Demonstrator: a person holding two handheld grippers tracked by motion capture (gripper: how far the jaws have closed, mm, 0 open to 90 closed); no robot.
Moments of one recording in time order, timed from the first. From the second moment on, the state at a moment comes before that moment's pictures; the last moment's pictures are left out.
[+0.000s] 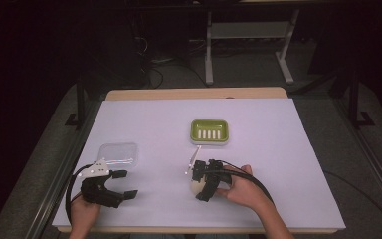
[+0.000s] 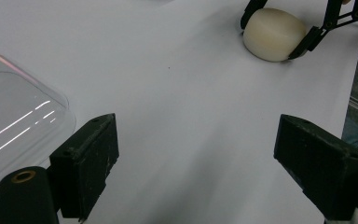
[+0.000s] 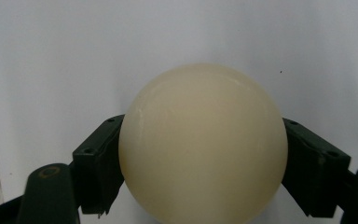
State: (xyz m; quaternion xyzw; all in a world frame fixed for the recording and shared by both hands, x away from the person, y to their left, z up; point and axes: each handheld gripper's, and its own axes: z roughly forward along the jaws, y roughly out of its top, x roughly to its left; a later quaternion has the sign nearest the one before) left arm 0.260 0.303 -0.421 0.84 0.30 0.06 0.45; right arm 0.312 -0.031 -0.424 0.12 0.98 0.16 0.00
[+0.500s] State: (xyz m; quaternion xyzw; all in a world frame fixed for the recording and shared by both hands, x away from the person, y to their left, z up) left arm 0.260 0.303 -0.421 0.84 0.30 0.06 0.45; right arm 0.311 -0.029 -0.423 0.12 0.98 0.16 0.01
